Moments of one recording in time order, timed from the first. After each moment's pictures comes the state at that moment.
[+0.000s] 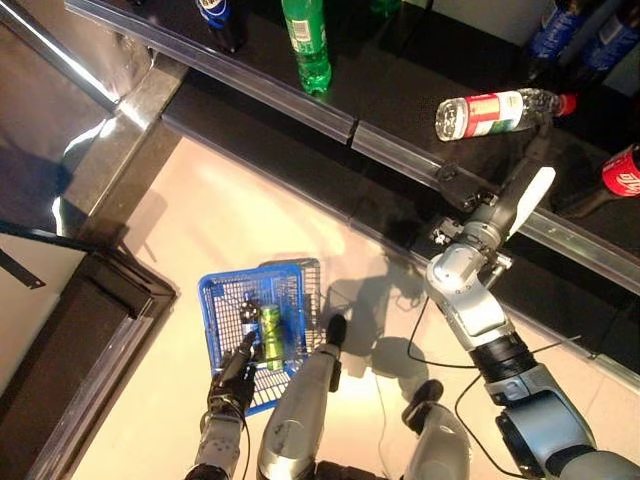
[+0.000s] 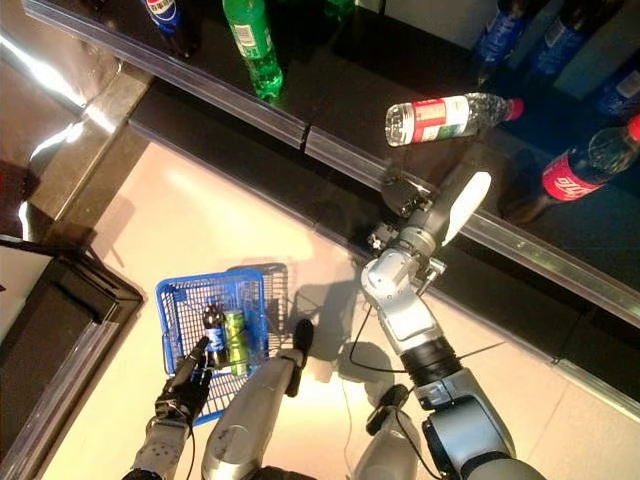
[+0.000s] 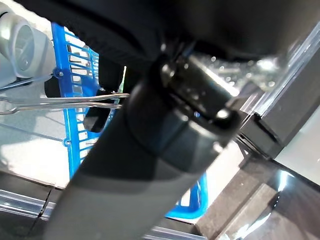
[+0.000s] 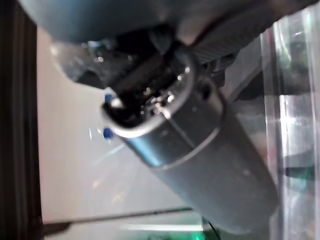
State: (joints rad) left arm -0.08 0.14 -0.02 0.86 -1.39 -0.16 -0.05; right arm -0.65 -0.38 0.31 0.19 0.16 0.11 -0.98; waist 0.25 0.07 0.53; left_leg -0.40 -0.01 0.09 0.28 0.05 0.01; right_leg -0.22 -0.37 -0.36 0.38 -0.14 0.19
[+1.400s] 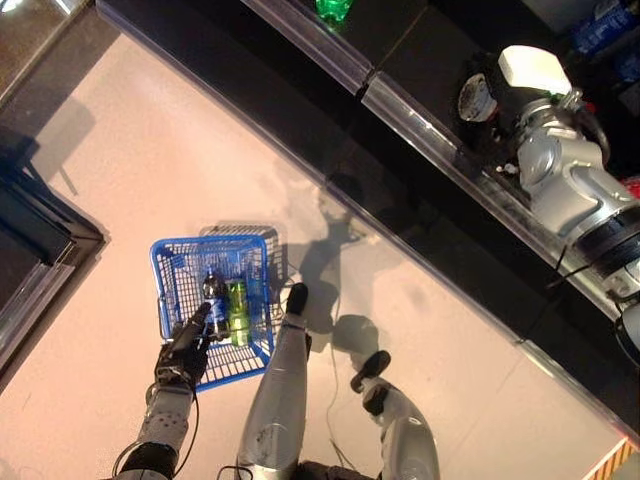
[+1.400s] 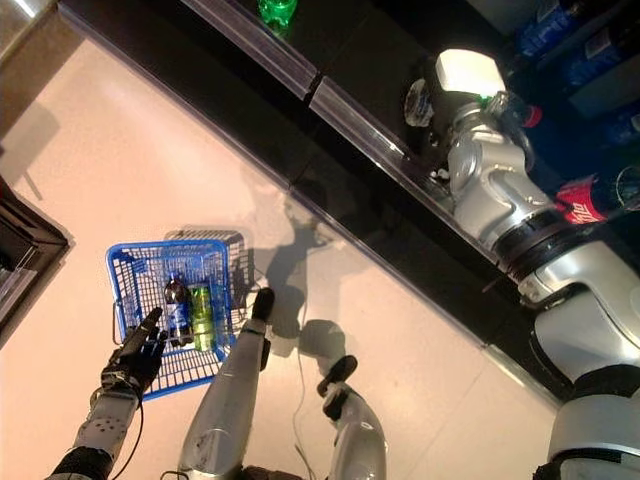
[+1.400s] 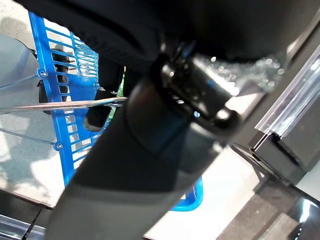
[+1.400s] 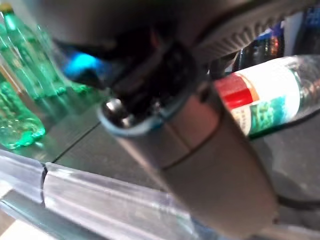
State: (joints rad) left arm -0.12 0.40 0.01 0.75 -1.45 -0.07 0.02; right arm -1.33 -0.90 0.92 0.57 -0.15 0.45 -0.06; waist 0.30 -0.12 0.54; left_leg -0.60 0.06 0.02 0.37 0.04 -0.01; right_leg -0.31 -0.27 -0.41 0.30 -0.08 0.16
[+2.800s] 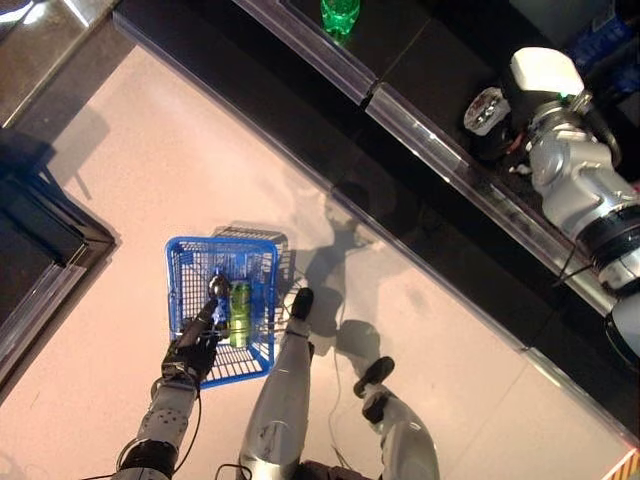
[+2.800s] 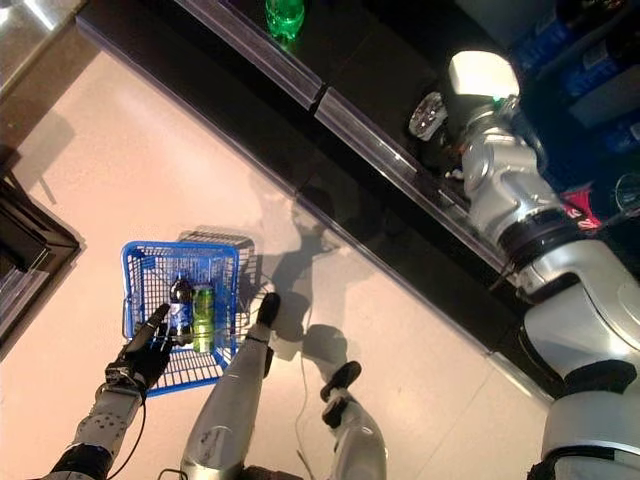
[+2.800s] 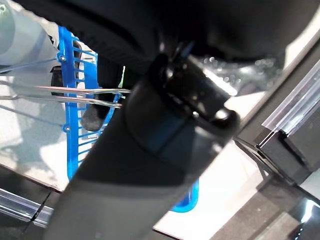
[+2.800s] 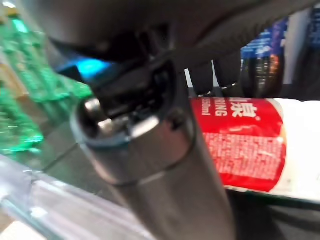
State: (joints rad) left arm -0.12 0.38 0.02 0.75 -1.48 -0.03 0.01; right arm -1.23 -0.87 0.86 0.65 -0.24 0.25 -0.18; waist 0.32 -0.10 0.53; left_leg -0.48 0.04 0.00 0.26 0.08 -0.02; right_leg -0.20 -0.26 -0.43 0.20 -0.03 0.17
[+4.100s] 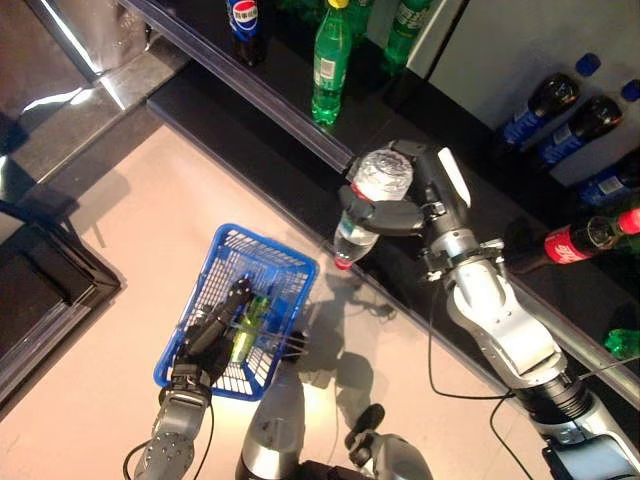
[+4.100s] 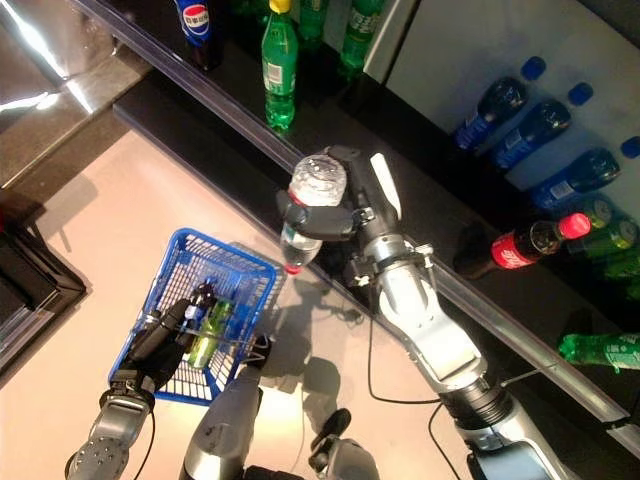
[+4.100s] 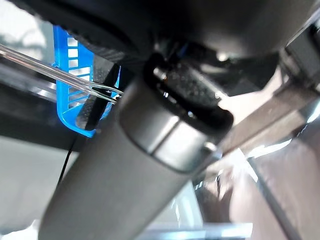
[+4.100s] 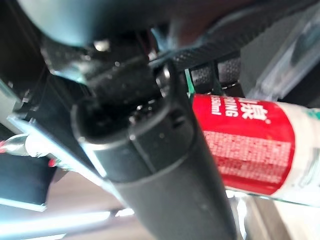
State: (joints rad) left arm 0.12 0.35 0.02 0.12 -1.31 0.04 -0.02; right arm -0.46 -0.54 0.37 -0.33 0.34 0.20 -0.31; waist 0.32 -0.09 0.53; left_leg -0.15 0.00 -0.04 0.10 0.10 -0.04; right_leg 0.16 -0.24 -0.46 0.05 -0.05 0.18
